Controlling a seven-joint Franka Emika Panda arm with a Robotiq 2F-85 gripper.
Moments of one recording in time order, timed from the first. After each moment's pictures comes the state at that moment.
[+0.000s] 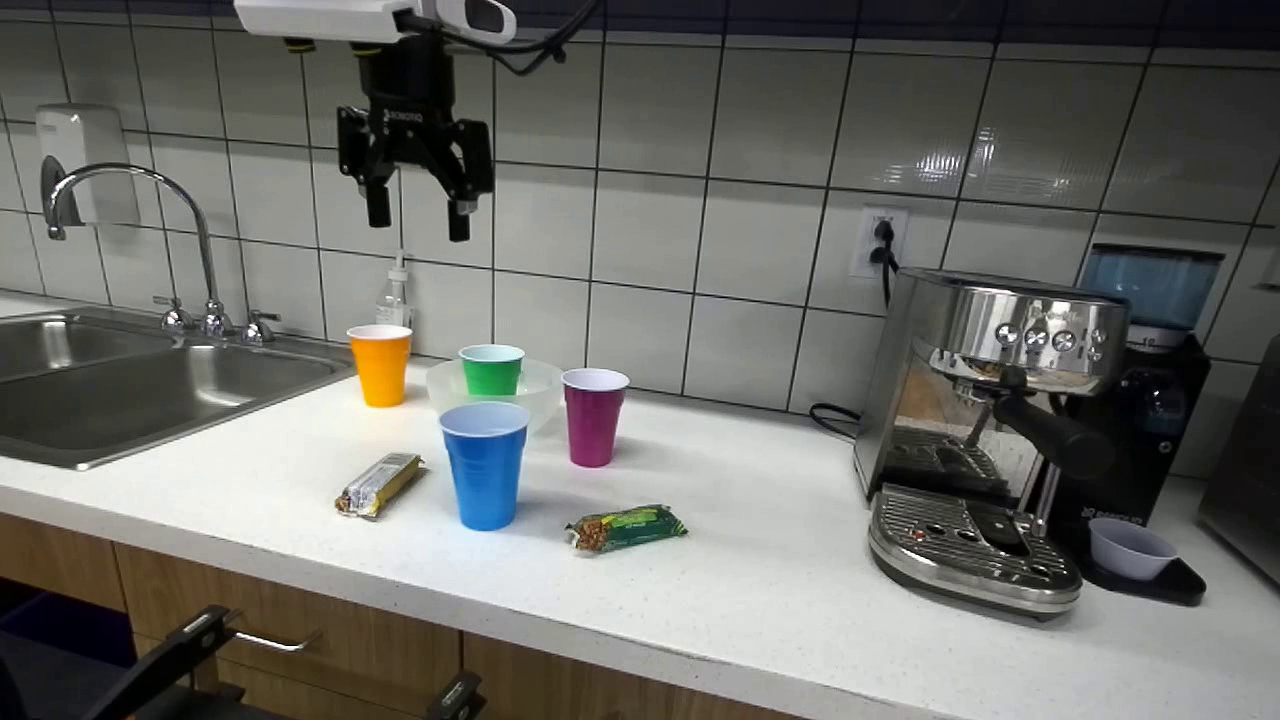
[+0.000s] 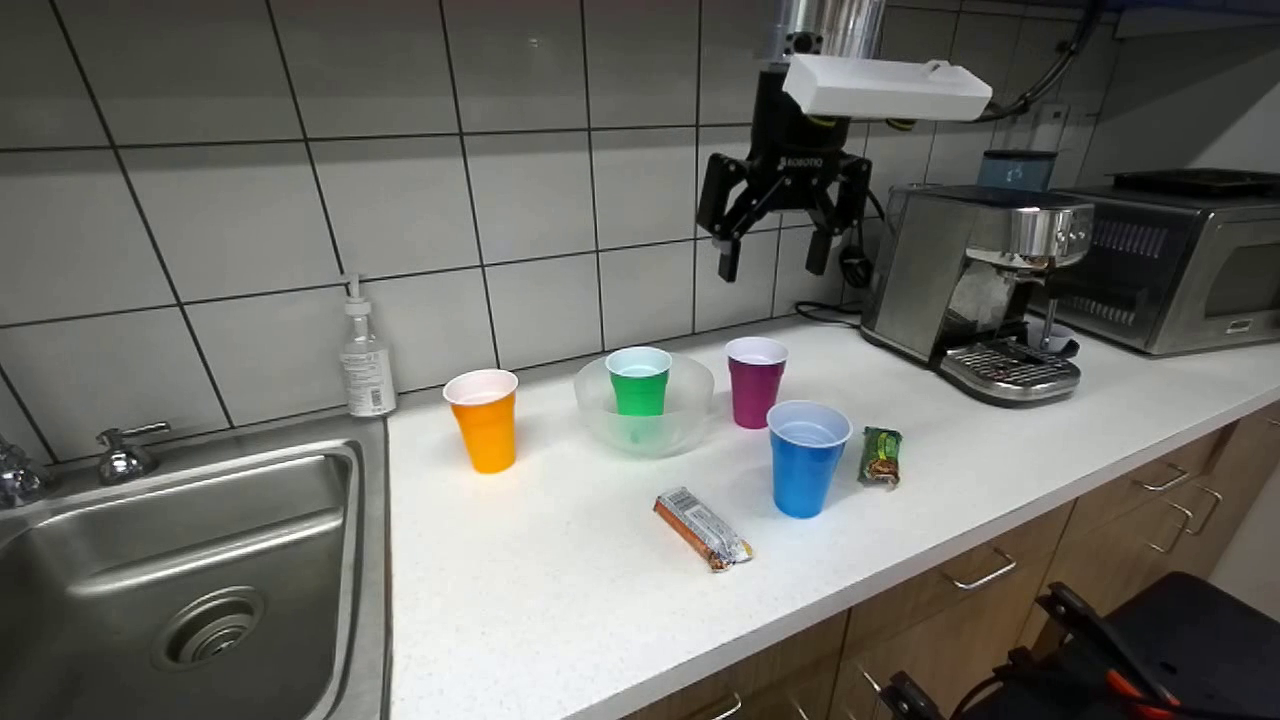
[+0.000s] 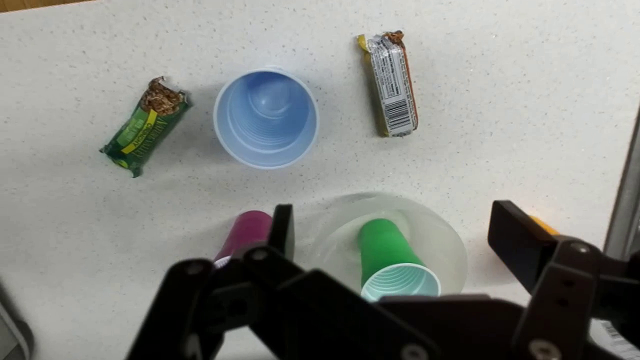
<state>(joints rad) 0.03 -0.38 0.08 -2.52 0.05 2.26 0.15</state>
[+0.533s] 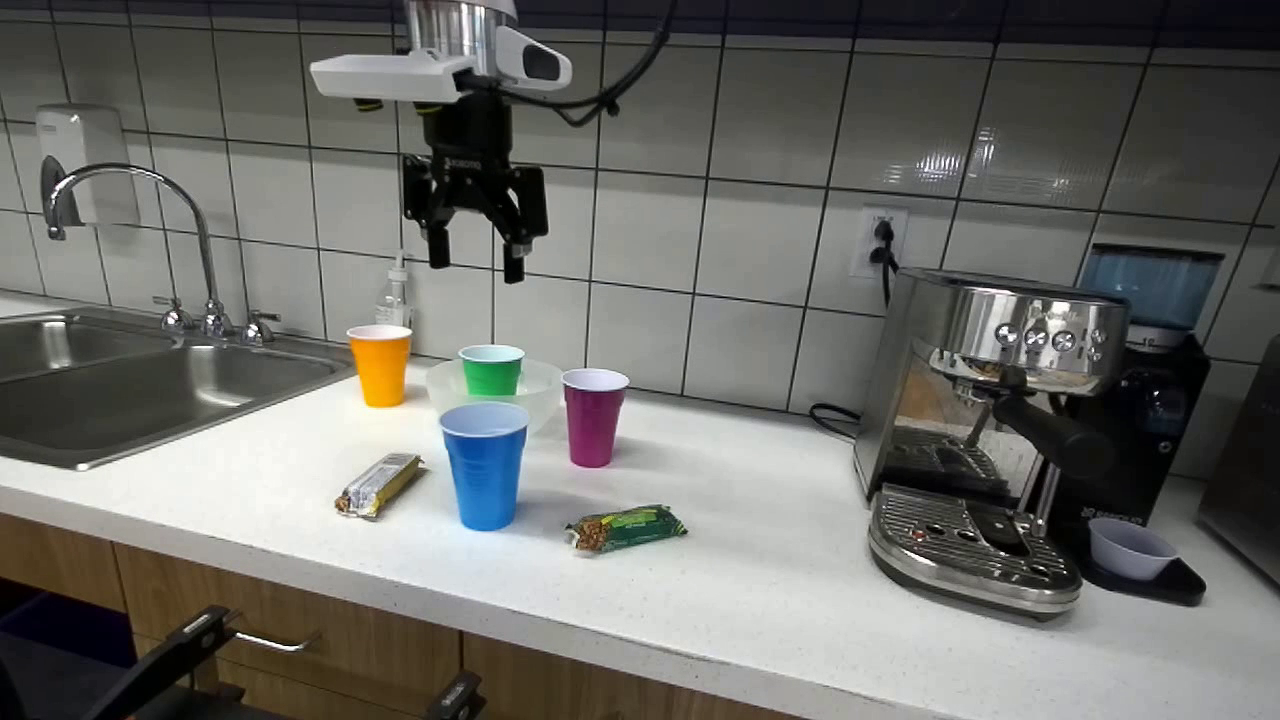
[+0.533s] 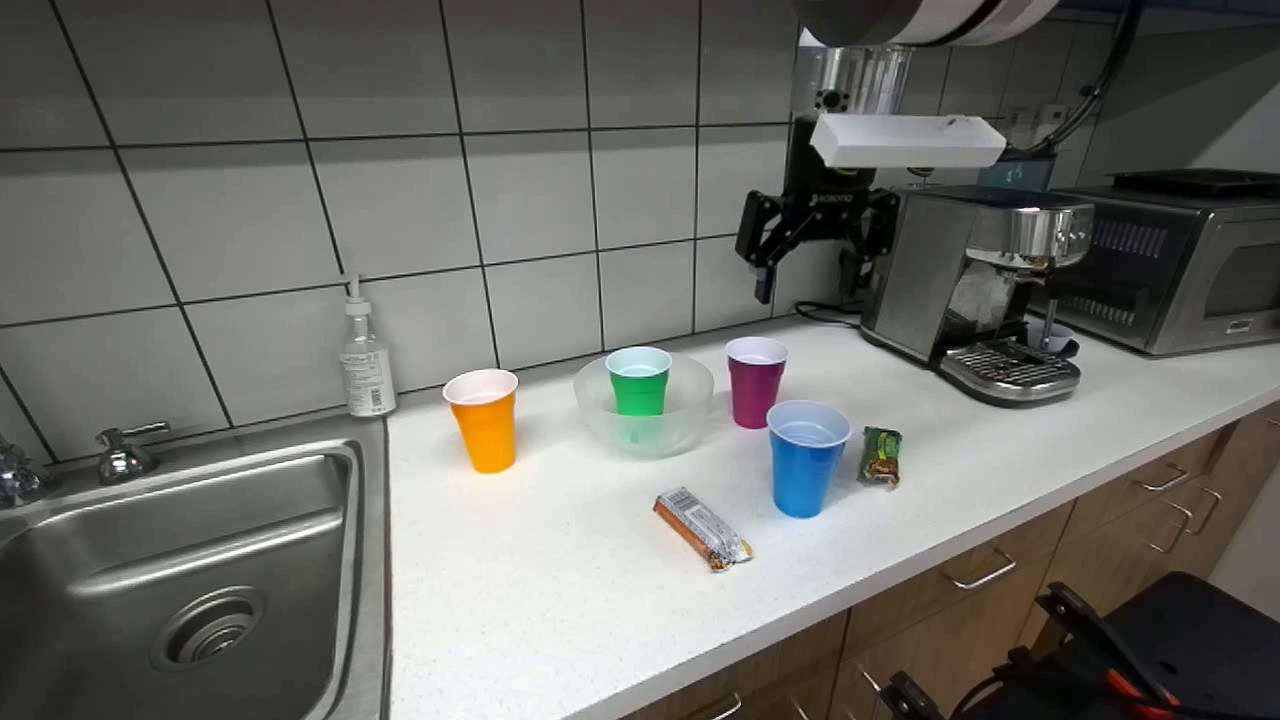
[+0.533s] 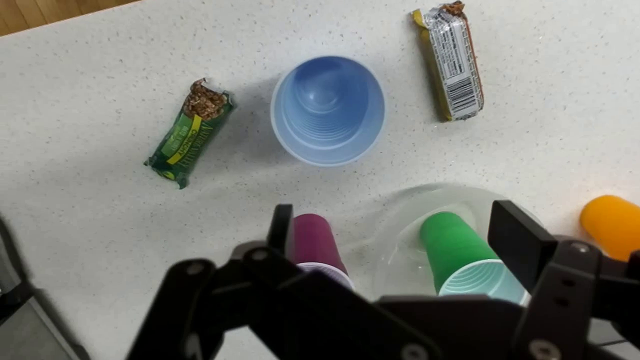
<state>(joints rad) -0.04 -0.30 0.04 -2.54 0.01 2.35 0.16</state>
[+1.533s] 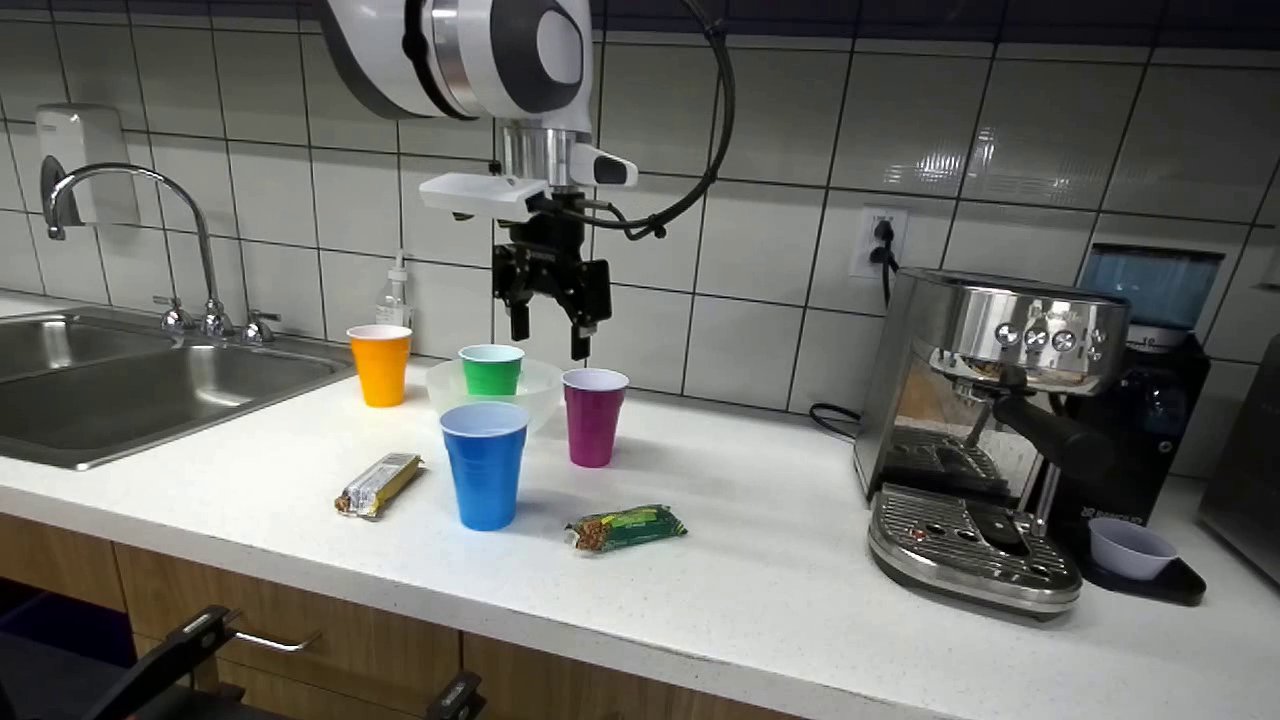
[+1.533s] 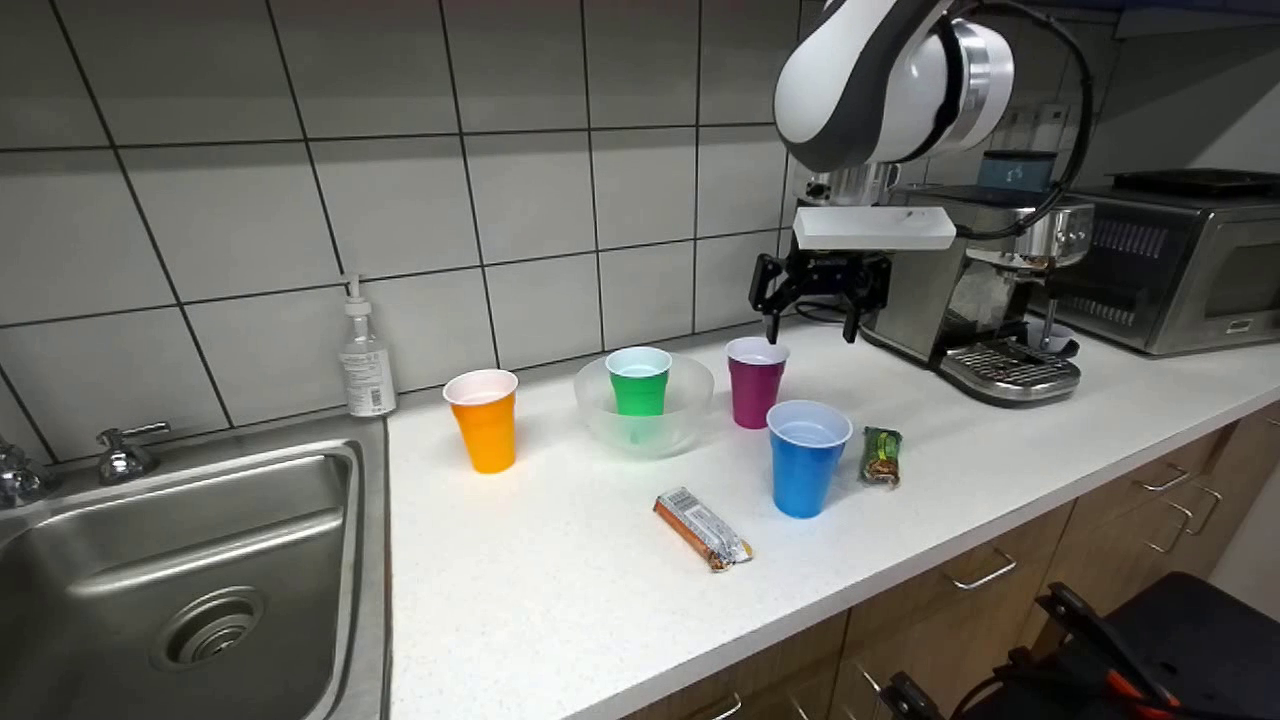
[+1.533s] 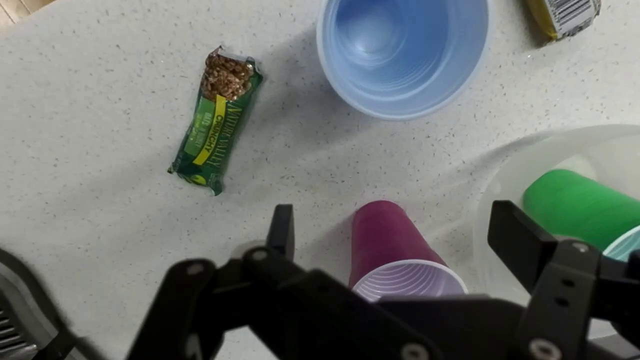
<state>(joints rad) -0.08 0.00 -0.03 -2.44 -0.04 2.53 0.28</state>
